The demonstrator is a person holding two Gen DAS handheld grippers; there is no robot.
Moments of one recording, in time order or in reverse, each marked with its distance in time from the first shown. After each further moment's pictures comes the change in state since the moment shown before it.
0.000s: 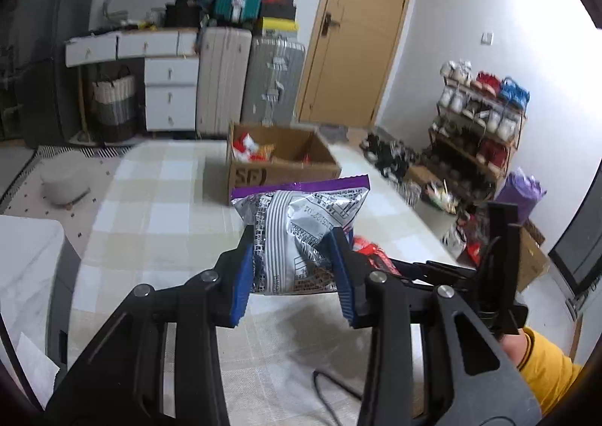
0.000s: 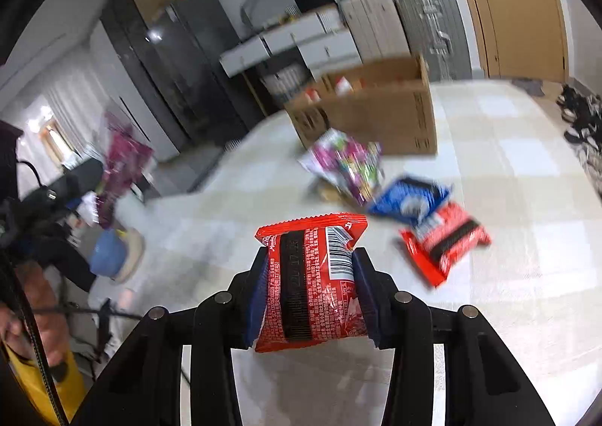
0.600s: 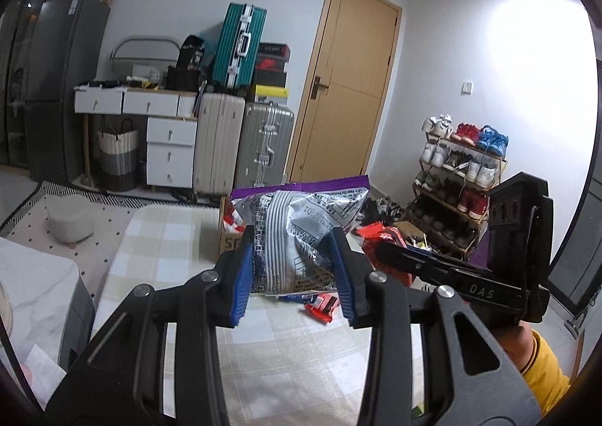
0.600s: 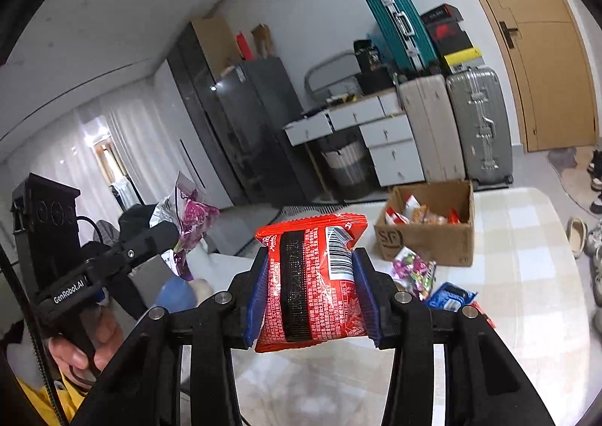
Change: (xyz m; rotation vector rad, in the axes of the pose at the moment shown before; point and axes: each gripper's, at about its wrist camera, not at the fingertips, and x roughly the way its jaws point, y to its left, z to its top) left arm -0.196 -0.063 0.035 0.007 -0.225 -0.016; right arm -0.148 0.089 0.055 -0.101 -0.239 0.169
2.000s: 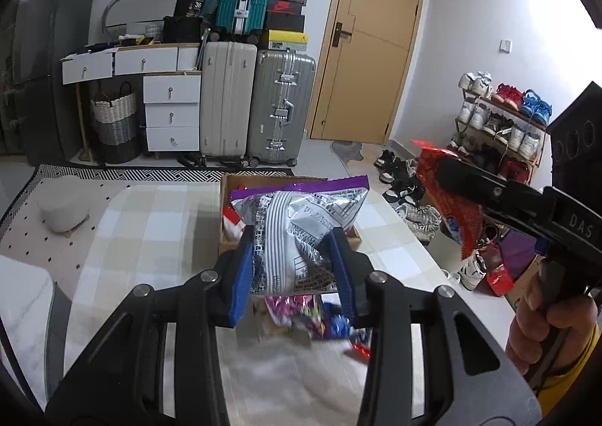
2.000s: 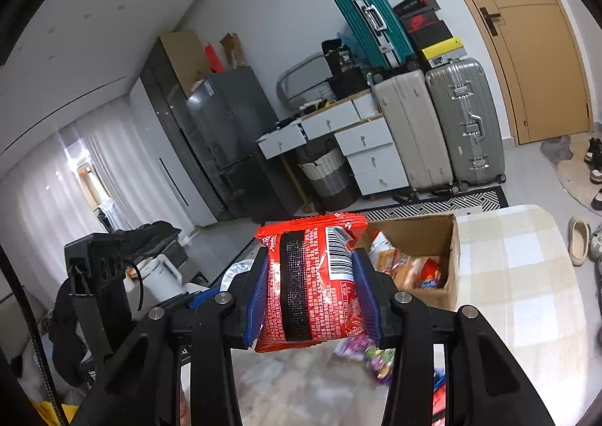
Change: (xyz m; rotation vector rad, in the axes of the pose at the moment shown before) left arm 0.337 0.051 0.014 0.005 0.231 0.073; right arm 0.126 -0.129 0.084 0.091 0.015 -0.065
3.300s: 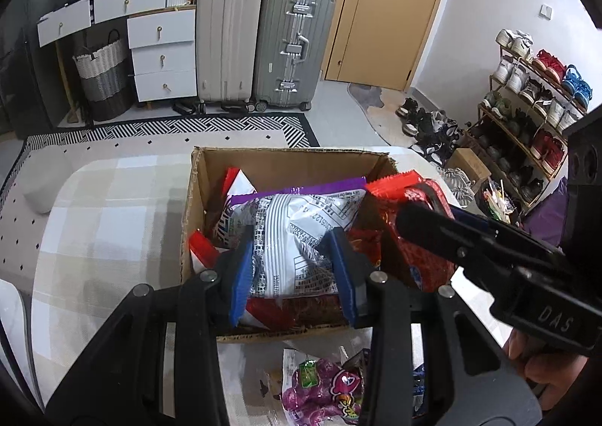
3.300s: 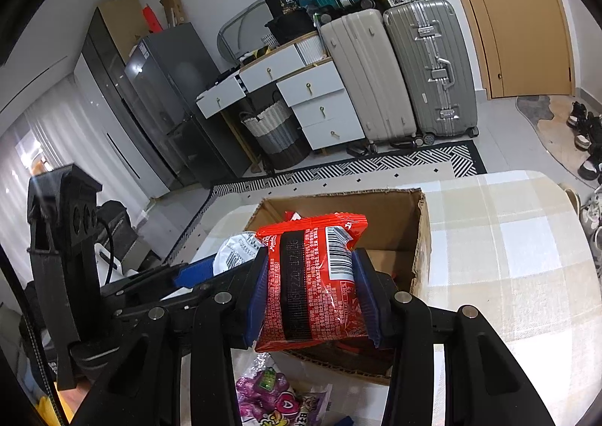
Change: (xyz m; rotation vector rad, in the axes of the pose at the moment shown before) left arm 0.407 0.070 0.085 -0.024 0.251 0.037; right arm 0.173 -0.115 -0.002 0.059 0.187 -0.144
